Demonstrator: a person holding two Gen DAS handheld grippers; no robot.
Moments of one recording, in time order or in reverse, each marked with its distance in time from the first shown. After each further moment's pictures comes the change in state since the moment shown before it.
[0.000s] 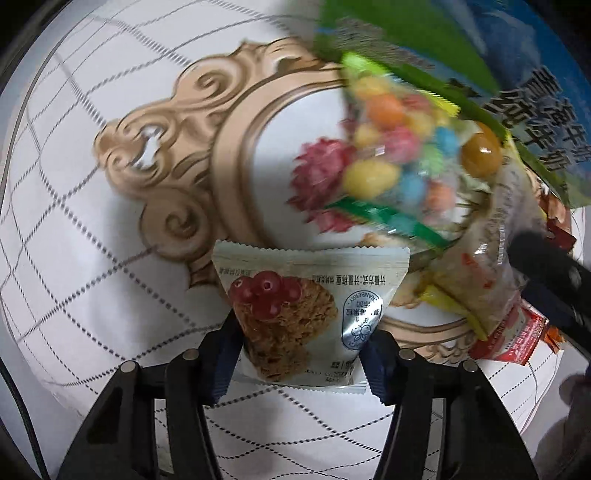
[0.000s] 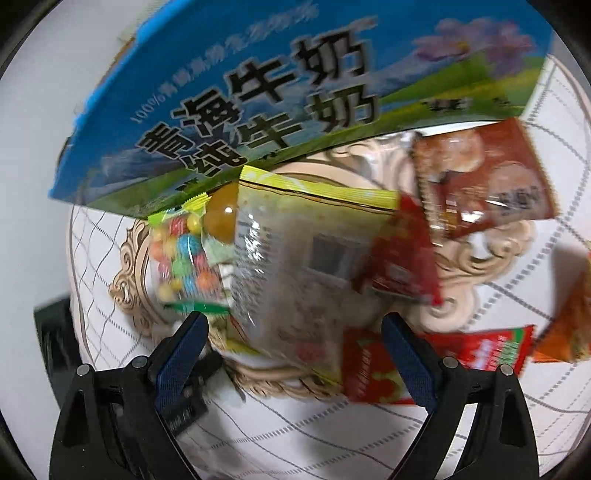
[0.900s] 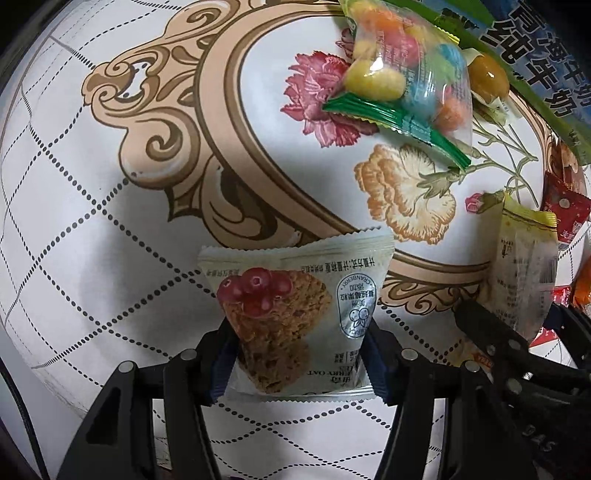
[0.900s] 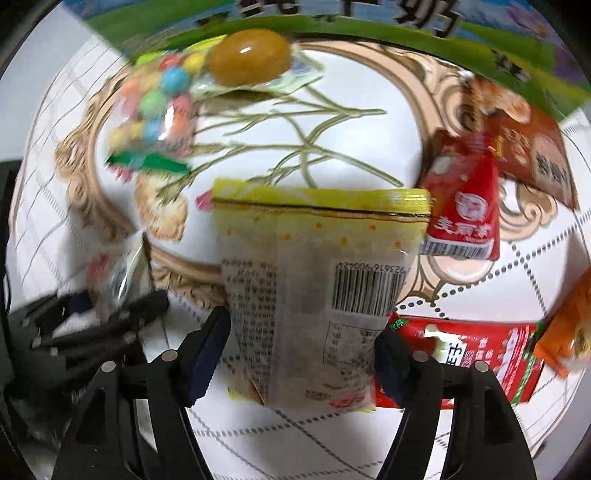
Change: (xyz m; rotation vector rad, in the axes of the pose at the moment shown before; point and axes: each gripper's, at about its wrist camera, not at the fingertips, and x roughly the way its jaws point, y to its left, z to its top) left arm 0.032 -0.005 -0.054 0.045 0.028 0.024; right arm 0.052 0.027 -0.067 -0.315 0.076 -0.242
